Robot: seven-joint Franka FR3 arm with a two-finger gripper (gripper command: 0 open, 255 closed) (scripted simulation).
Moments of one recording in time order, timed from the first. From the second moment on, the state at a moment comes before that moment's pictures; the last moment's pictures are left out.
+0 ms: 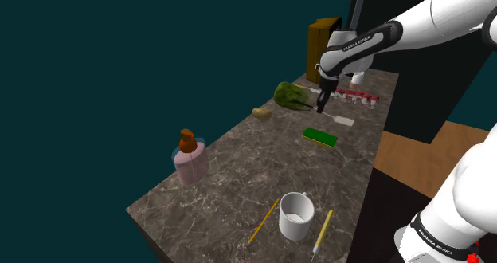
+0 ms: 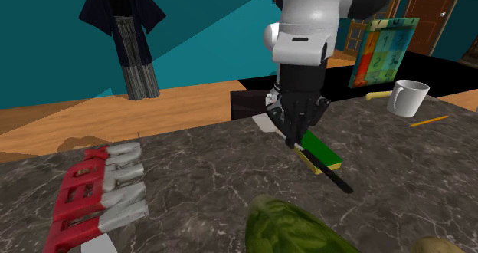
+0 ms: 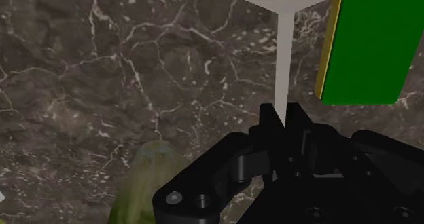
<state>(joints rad) 0.05 0.01 -0.37 -2.20 0.05 2.26 -0.61</state>
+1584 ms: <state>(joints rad) 0.33 0.02 -0.06 -2.18 0.00 2.27 0.02</state>
